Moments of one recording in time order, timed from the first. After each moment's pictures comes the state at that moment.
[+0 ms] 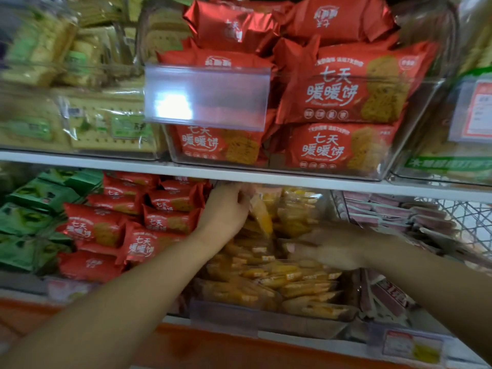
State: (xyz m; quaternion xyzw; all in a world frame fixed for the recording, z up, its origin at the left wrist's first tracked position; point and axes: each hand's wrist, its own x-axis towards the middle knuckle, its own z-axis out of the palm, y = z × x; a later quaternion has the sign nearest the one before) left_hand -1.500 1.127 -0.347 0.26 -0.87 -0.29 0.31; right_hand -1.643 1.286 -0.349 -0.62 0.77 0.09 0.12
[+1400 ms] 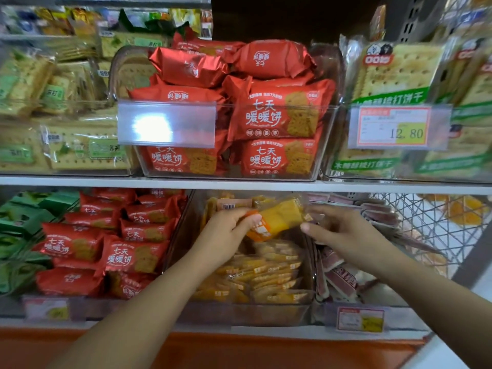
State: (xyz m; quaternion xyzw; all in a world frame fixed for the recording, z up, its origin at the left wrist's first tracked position) left_hand -1.490 1.187 -0.339 0.14 -0.88 -0.38 0.25; right_hand -1.616 1.377 -0.303 -0.43 0.78 -0.42 0.14
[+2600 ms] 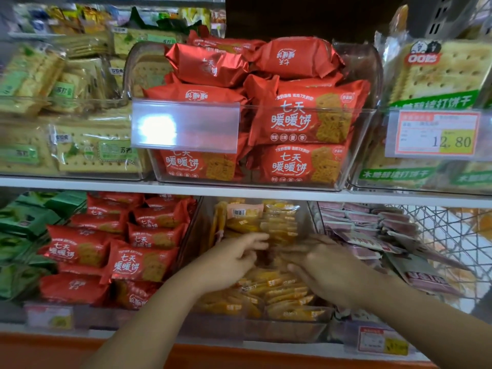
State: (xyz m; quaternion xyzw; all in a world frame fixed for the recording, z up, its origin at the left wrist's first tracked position) left_hand -1.473 1.167 -0.359 0.13 -0.90 -0.42 0.03; right_hand -1.615 1.332 -0.347 -0.65 0.76 -0.01 -0.01
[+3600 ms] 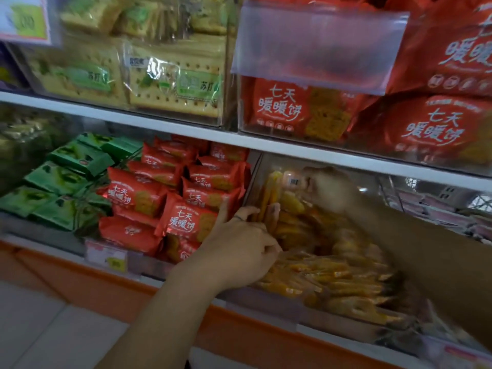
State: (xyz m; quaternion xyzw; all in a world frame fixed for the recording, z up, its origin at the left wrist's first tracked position) left_hand -1.413 1.147 -0.360 0.21 -0.97 -0.13 0.00; right_hand -1.647 1.178 -0.355 -0.60 0.79 -0.06 -0.07
